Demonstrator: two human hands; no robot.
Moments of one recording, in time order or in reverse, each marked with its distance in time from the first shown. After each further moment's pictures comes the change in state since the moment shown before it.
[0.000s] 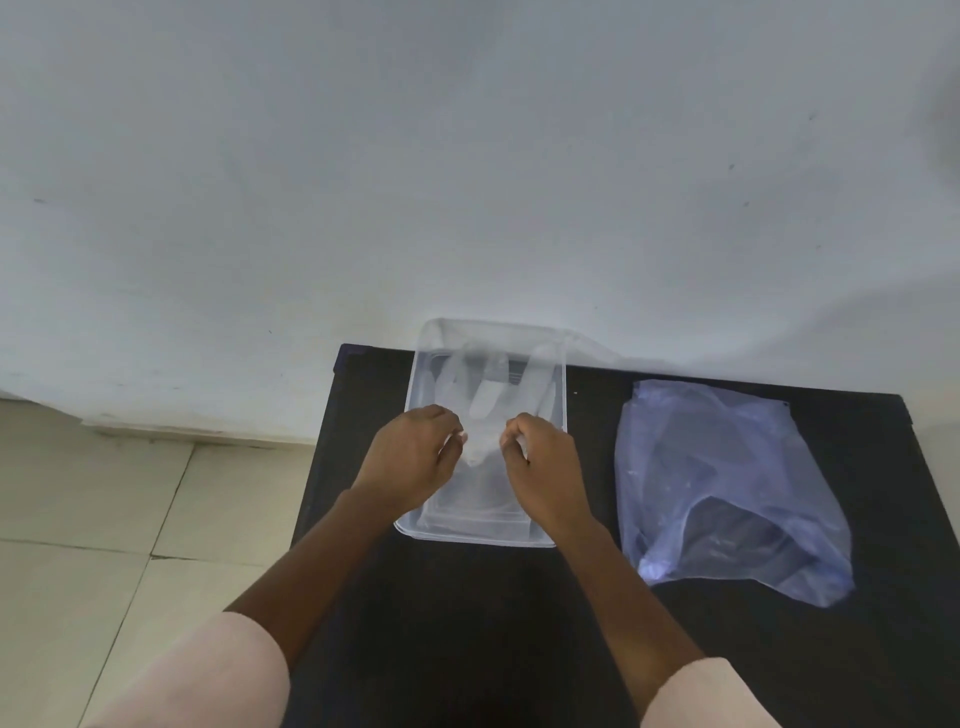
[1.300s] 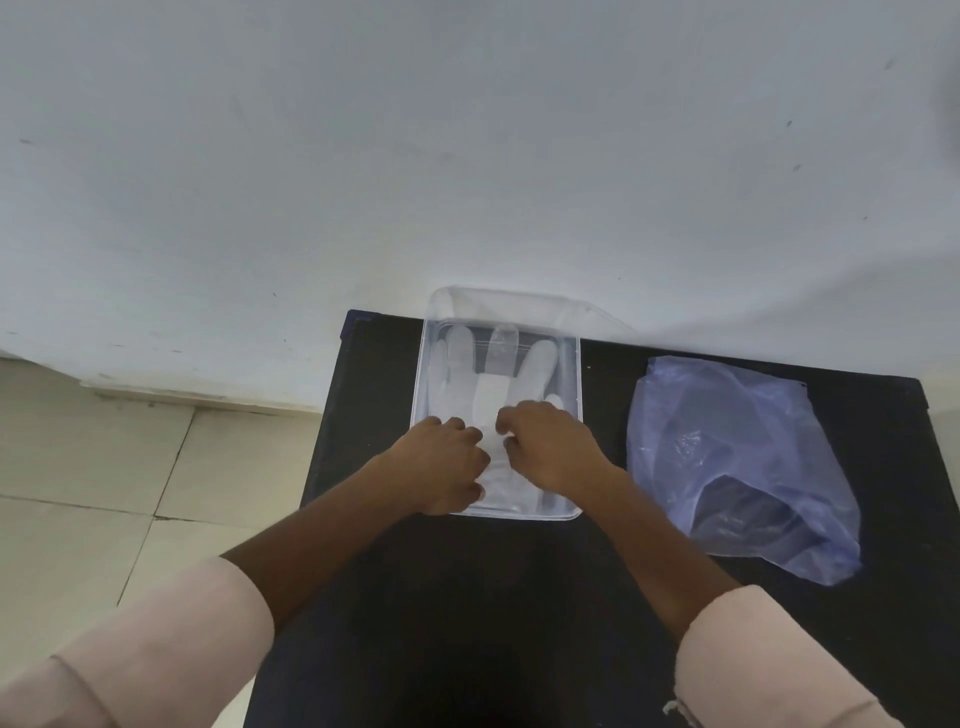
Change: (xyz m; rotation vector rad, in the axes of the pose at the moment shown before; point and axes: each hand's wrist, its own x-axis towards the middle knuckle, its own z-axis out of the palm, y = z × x) left_hand -0.004 0.013 0.004 0.502 -0.772 0.226; right_hand 0.012 -0.017 -0.009 -0.493 -0.498 -0.123
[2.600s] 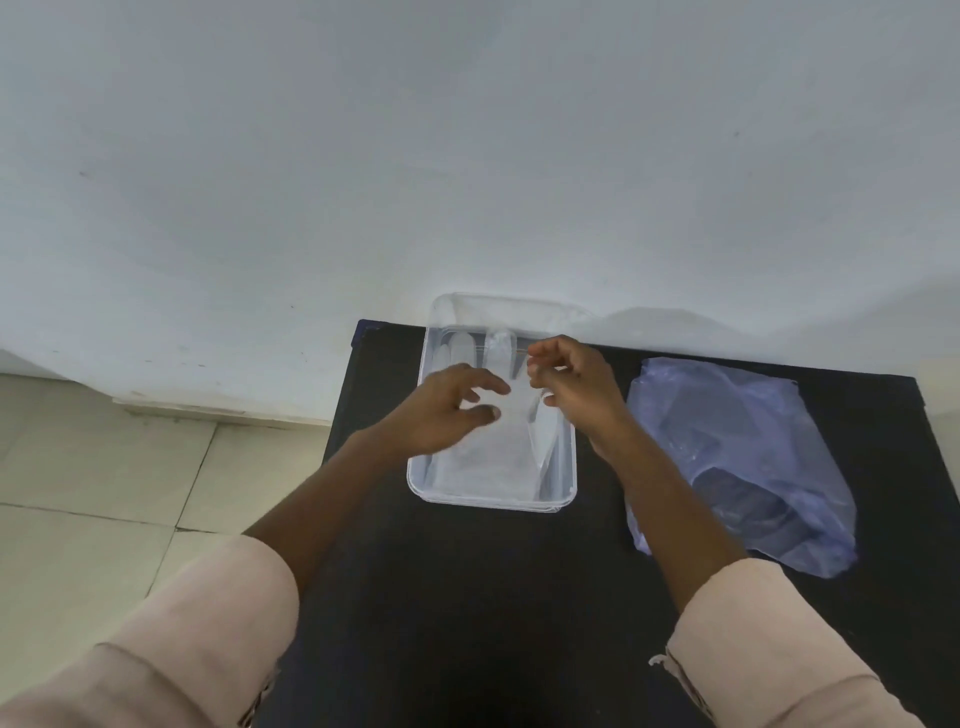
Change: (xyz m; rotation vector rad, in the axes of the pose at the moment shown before) left_hand -0.008 -0.012 -0.031 -1.021 0.428 -0.151; right_hand 0.003 0.023 -0.036 0.914 0.319 0.202
